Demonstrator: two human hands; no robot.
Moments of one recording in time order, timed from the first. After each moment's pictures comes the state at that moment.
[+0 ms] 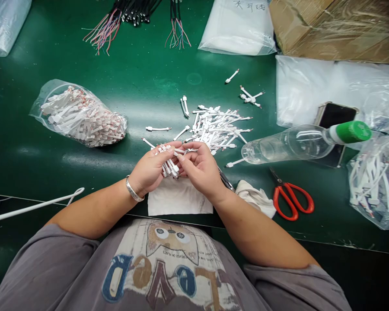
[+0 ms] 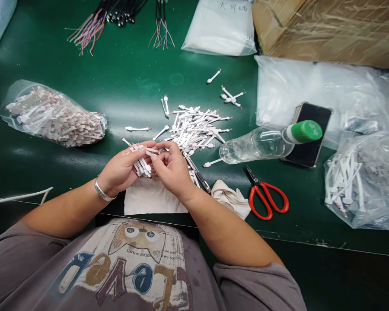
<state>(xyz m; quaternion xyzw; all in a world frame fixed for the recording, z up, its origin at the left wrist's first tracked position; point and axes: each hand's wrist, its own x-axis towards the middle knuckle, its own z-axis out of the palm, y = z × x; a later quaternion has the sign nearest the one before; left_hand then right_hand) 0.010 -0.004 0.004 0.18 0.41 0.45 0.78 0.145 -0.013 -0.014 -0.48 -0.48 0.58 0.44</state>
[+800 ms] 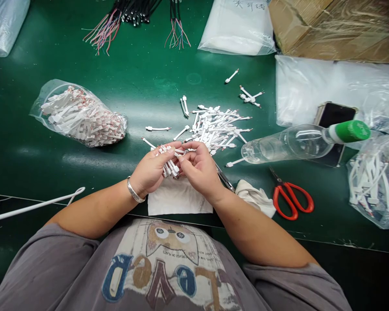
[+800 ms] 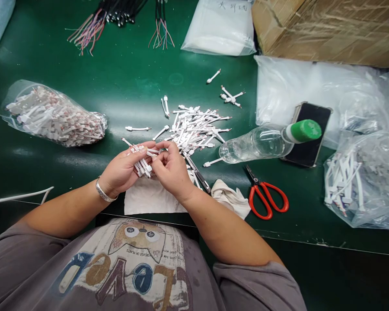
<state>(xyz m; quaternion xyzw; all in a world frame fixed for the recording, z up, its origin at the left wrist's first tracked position) 0.013 -0.007 0.003 0.19 0.41 0.45 0.77 0.146 -0.014 -0.024 -0.50 -0.53 0.54 0.41</state>
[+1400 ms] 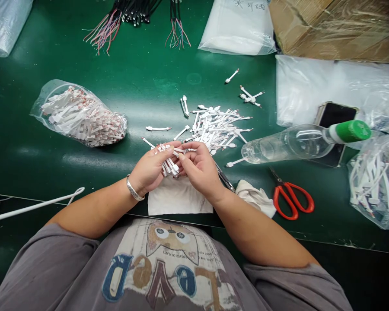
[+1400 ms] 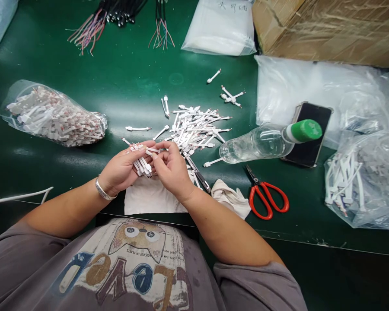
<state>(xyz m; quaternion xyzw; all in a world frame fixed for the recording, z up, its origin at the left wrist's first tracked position) 0.010 -0.004 0.000 0.17 0.40 0.45 0.78 0.144 -0.014 -0.018 -0.49 -0.50 0.57 0.43</state>
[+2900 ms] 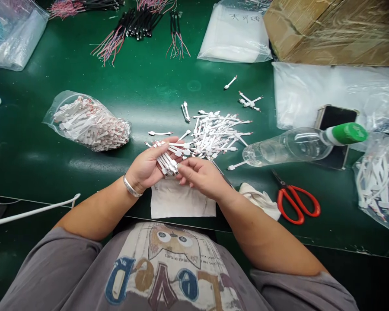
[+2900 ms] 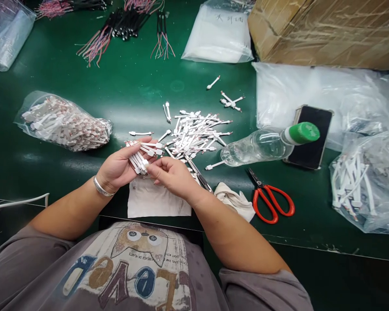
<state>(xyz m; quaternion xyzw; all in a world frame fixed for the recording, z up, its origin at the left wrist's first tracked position) -0.001 0.009 0.009 0.15 0.35 0.46 0.81 0.155 -0.012 -0.004 -0.47 -0.50 0.66 0.30</state>
